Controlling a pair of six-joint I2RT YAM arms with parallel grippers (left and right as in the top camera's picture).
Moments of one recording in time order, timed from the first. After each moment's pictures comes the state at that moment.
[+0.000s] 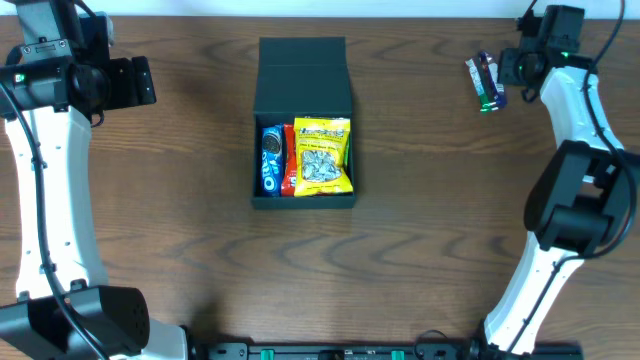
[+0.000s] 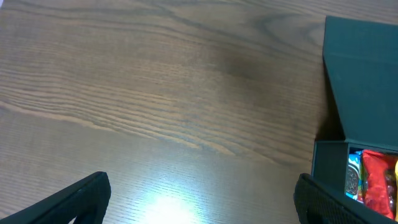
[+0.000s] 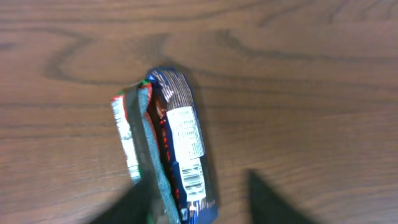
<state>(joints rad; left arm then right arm) 0.21 1.67 1.77 -1.07 0.02 0.04 -0.22 2.27 1.87 -0.51 -0.03 -0.10</state>
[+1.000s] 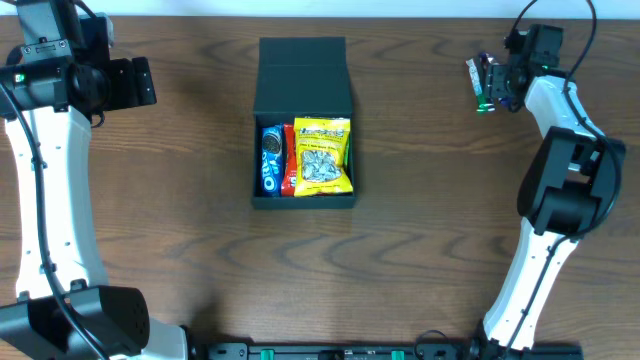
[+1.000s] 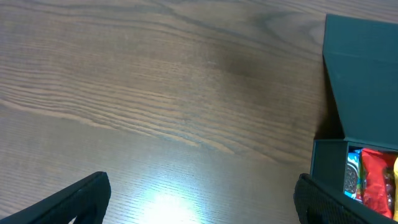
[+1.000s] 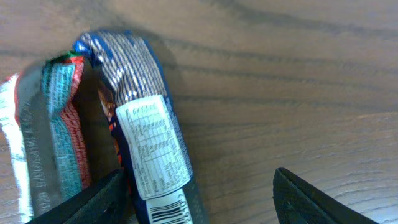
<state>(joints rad) 0.21 1.67 1.77 -1.08 0.02 0.03 -0.22 2.41 1.87 -0.40 0.06 -0.15</state>
